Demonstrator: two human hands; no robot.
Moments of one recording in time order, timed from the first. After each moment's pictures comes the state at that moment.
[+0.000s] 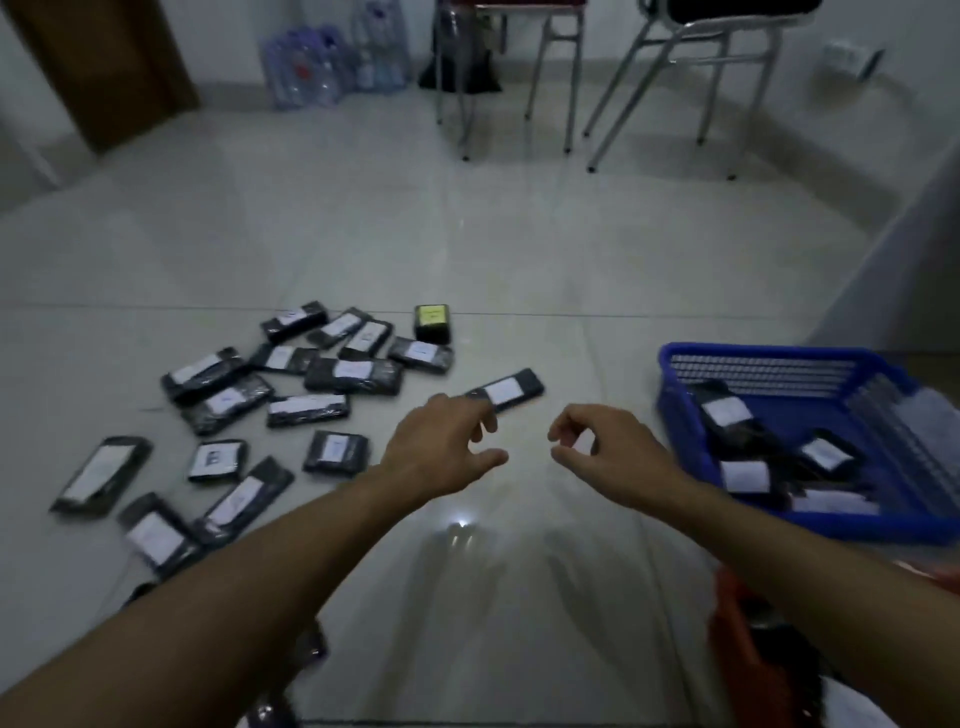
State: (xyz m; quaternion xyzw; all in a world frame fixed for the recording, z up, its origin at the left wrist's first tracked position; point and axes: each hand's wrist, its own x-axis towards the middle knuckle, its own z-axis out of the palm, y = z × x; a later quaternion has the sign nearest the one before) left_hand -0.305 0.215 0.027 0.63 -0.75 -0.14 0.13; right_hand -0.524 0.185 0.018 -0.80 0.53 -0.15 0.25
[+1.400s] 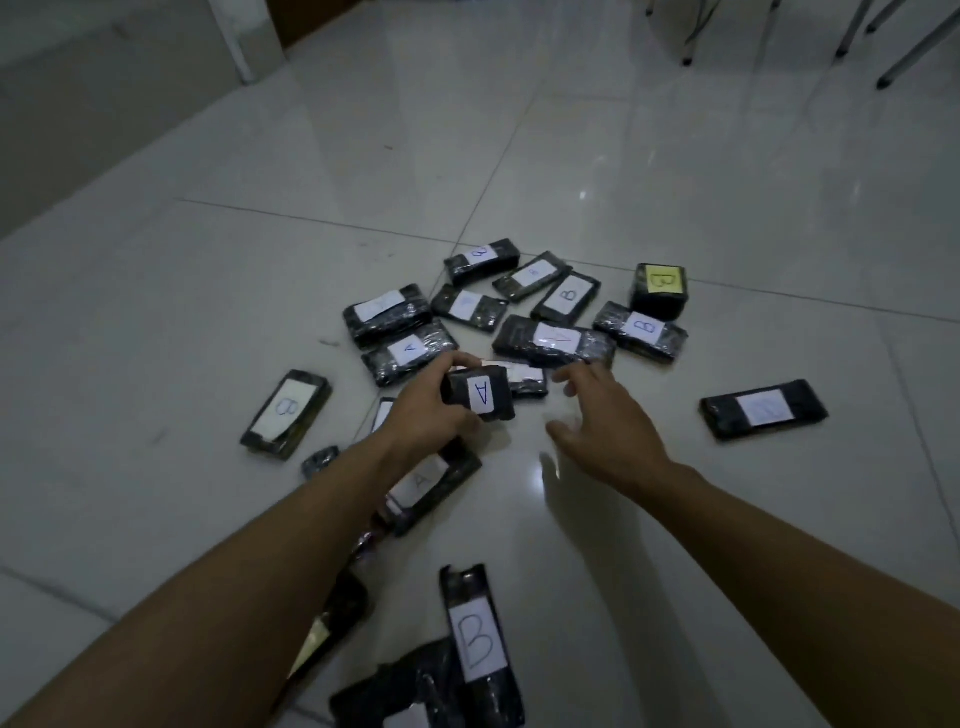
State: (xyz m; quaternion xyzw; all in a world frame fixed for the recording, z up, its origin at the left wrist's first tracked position) left_hand -0.055 0.206 -0.051 0.73 -0.39 -0.41 0.39; right_hand -0.246 0.121 -0.080 -0.84 0.46 -0.13 0.25
